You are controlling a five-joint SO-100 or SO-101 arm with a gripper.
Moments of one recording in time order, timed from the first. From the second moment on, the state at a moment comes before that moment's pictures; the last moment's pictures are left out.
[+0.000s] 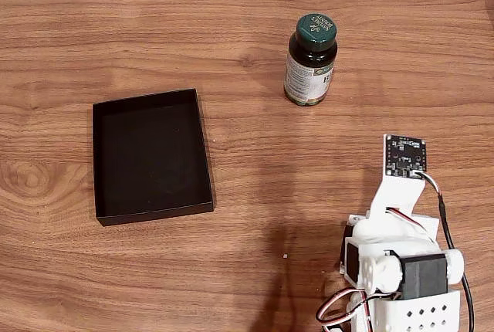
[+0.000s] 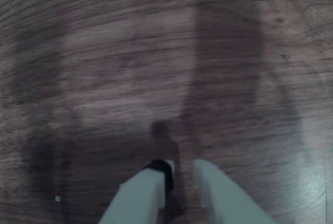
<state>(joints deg) 1.5 191.6 174.5 77.0 172.6</state>
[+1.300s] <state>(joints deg) 1.5 191.6 174.5 77.0 172.6</state>
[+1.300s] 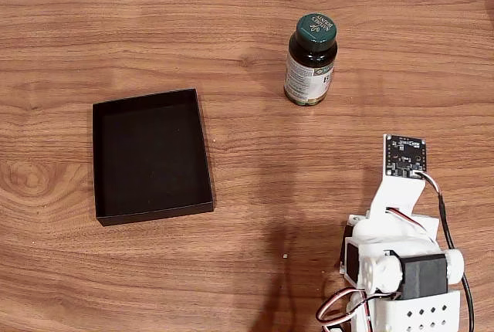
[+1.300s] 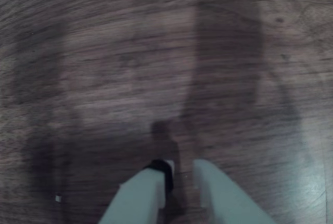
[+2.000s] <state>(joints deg) 2.1 191.6 174.5 76.1 174.0</state>
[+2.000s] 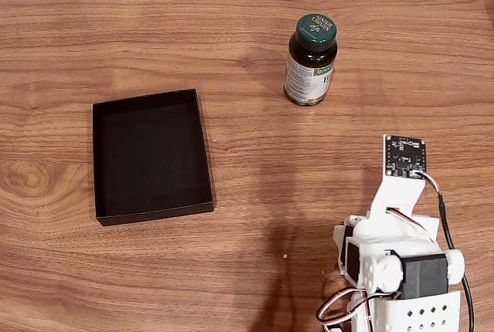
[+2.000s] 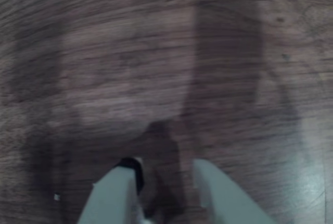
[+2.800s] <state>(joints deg) 5.7 178.9 174.6 37.5 179.9</state>
